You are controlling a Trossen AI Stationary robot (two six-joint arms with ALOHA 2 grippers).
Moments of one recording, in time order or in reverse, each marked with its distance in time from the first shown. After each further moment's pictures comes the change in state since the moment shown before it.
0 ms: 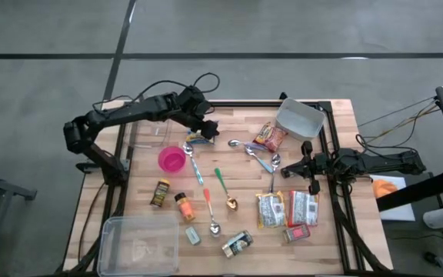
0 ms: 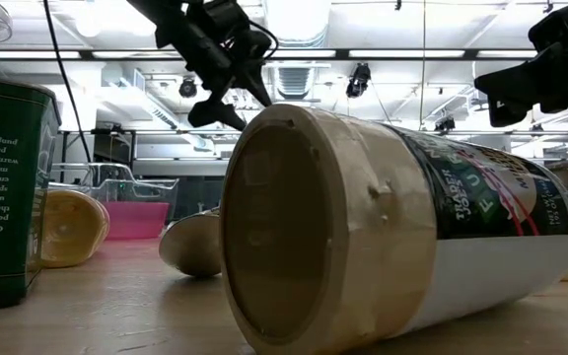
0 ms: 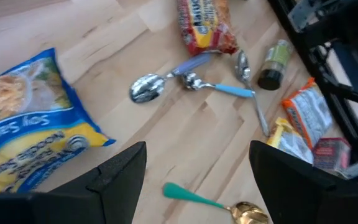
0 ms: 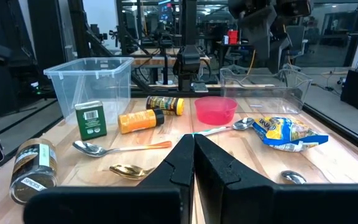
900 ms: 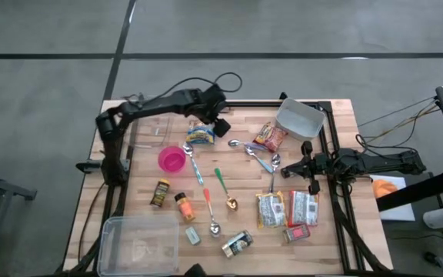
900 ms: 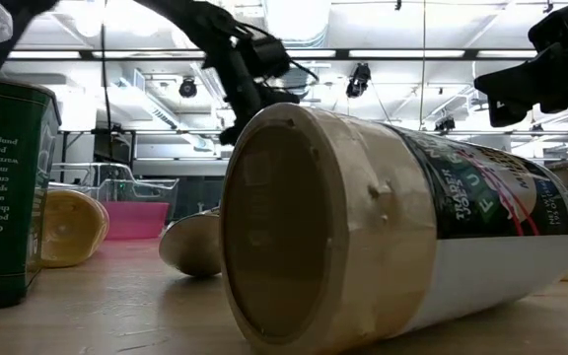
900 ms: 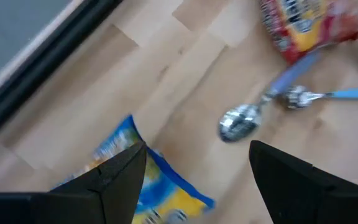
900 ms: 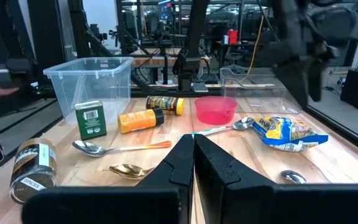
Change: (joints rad) left arm 0.019 0.362 0.321 -0.158 -0.269 0.356; right arm 0.000 0.000 0.000 -0.001 -0.001 0.000
